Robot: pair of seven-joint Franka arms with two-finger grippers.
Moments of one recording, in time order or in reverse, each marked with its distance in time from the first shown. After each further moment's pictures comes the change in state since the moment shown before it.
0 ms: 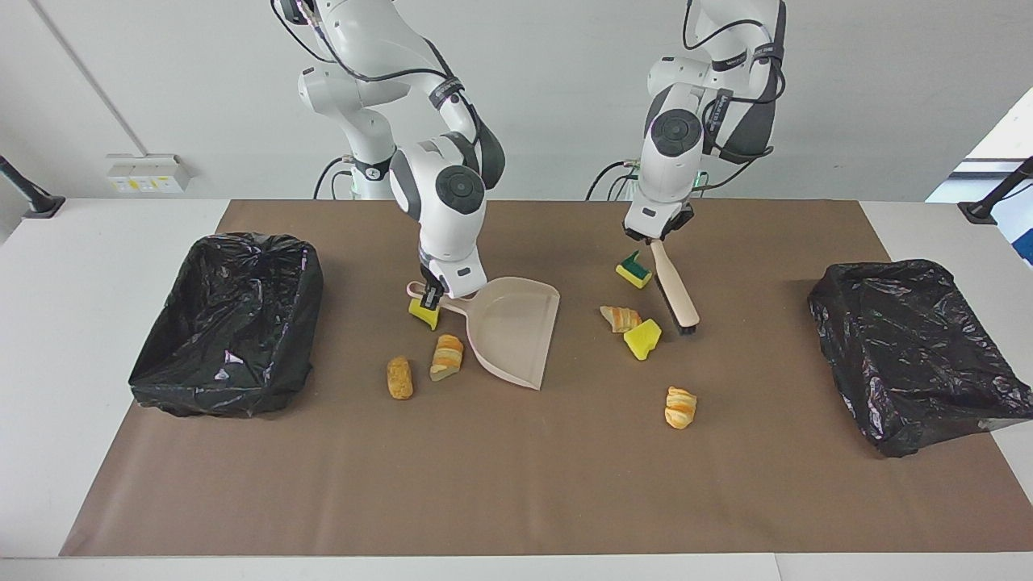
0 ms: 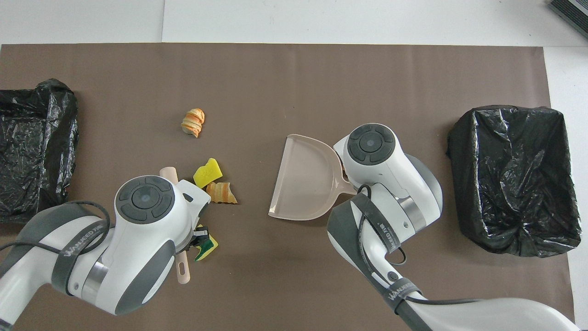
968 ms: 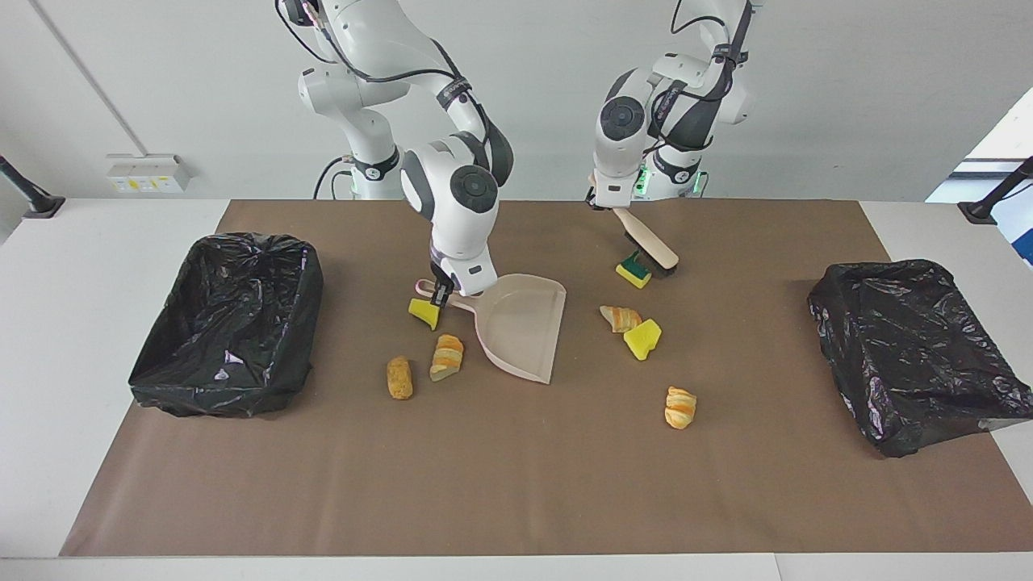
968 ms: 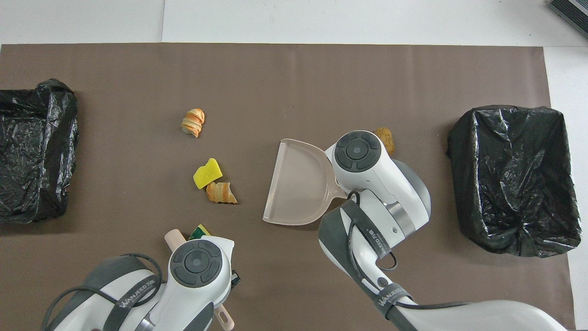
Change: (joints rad) left arm -0.201 -0.067 0.006 -0.210 -0.164 0.115 -0.453; right arm 0.030 0.007 0.003 -0.007 0.000 0.000 0.040
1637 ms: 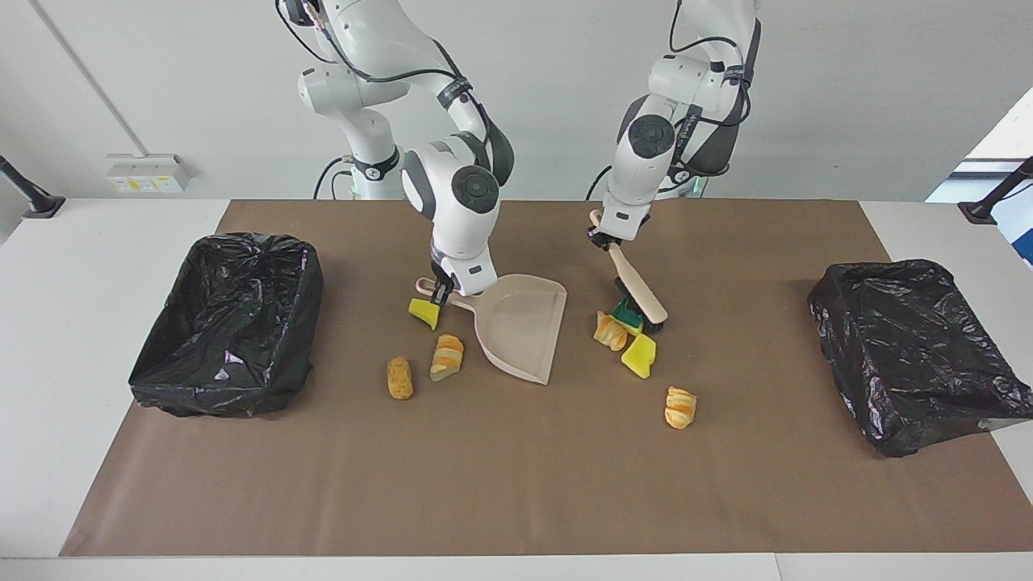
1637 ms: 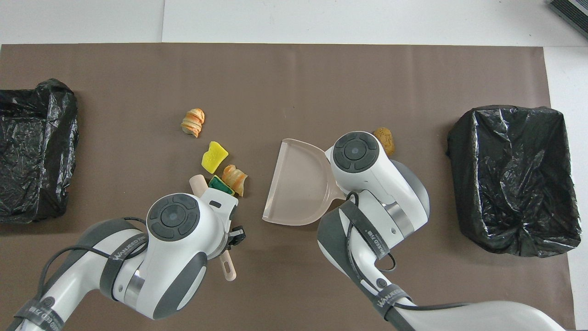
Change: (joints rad) left arm 0.097 0.150 0.012 0.153 -0.004 0.171 0.405; right arm 0.009 0.000 0.000 0.005 0.000 -0.027 0.020
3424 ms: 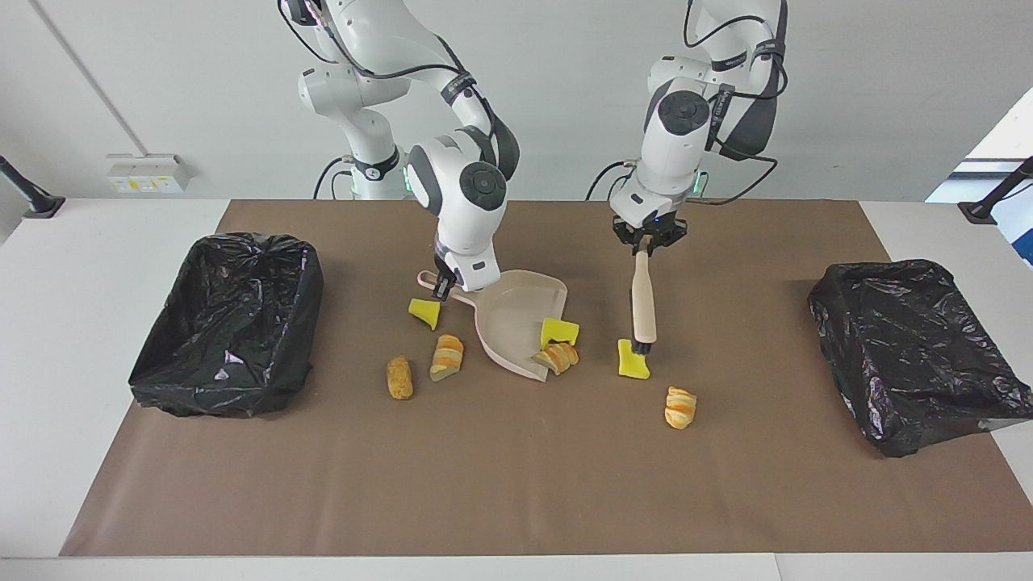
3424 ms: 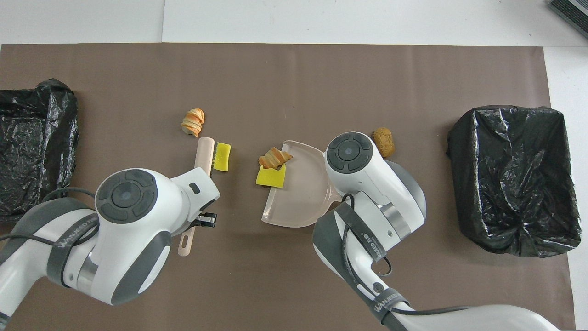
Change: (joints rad) left arm 0.147 -0.018 0.019 0.104 0.155 -0.034 0.556; right arm 0.014 -0.002 0.000 0.013 0.000 -0.039 0.063
